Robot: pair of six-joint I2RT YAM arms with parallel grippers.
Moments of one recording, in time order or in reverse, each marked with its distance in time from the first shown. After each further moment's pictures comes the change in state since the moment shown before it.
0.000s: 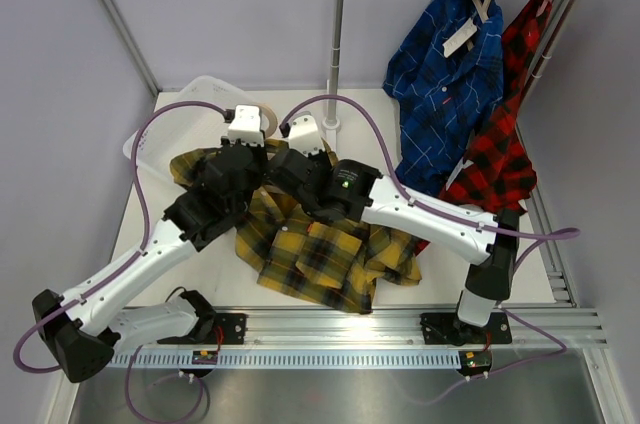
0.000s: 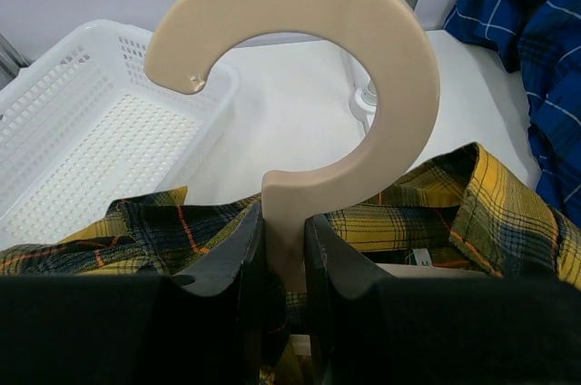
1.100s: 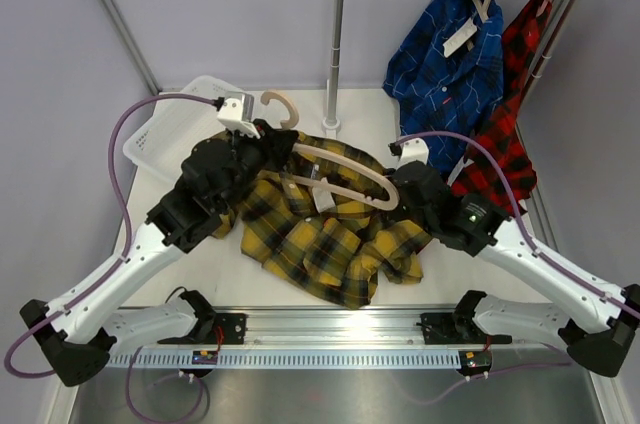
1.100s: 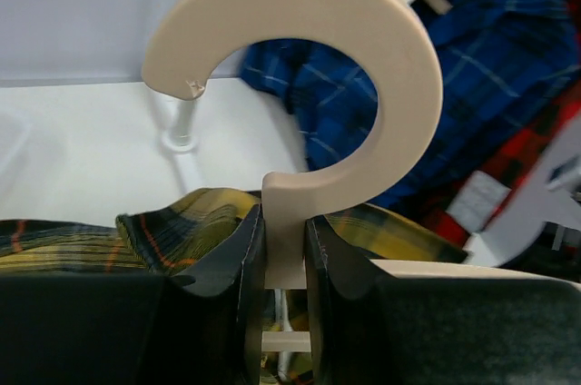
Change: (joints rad) left arm -0.014 -0.053 0.084 0.049 0.337 -0.239; right arm -0.304 -0.697 -0.751 0.190 -0.416 -0.021
